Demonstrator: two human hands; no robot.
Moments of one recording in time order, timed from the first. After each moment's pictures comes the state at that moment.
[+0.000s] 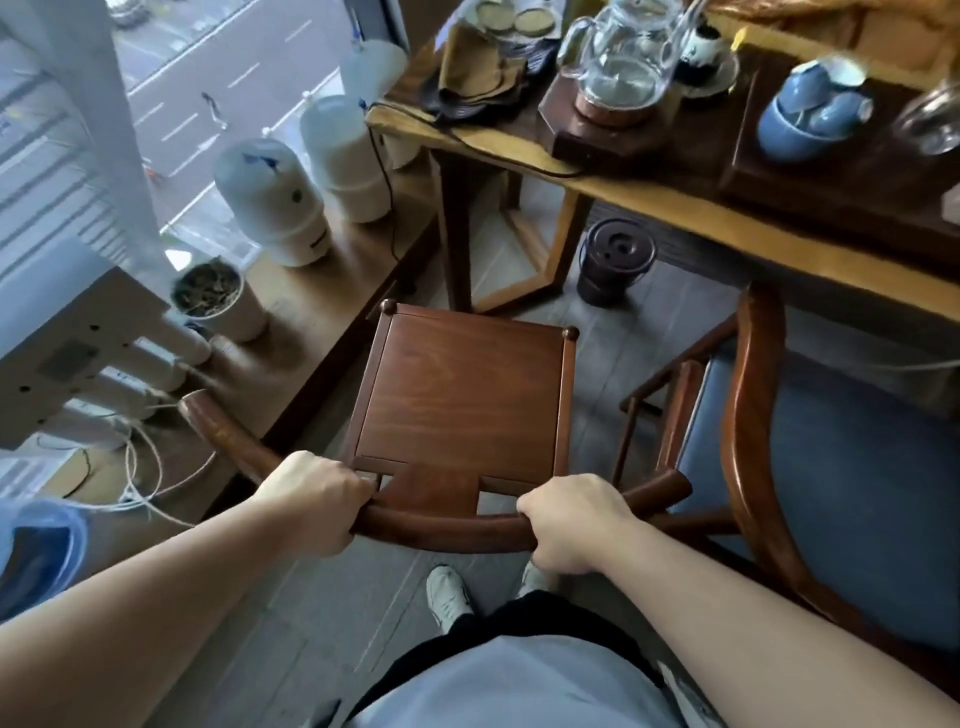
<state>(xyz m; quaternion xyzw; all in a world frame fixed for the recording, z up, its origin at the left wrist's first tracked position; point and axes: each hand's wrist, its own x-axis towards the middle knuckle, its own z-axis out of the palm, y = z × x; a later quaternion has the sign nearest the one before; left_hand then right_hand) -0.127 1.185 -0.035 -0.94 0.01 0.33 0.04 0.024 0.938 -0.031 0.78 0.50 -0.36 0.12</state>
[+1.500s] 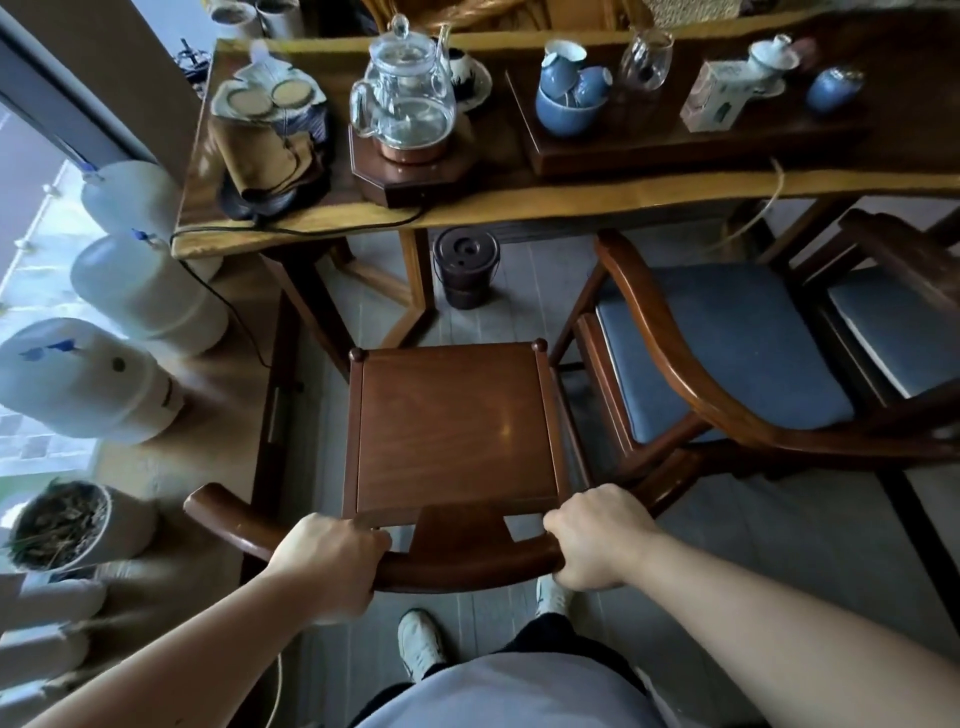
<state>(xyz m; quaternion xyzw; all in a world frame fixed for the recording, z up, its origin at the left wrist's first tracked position) -0.044 1.269 -0.036 -0.92 0.23 0.29 0.12 -0.016 0.975 -0.023 0.89 0.30 -0.32 0.08</state>
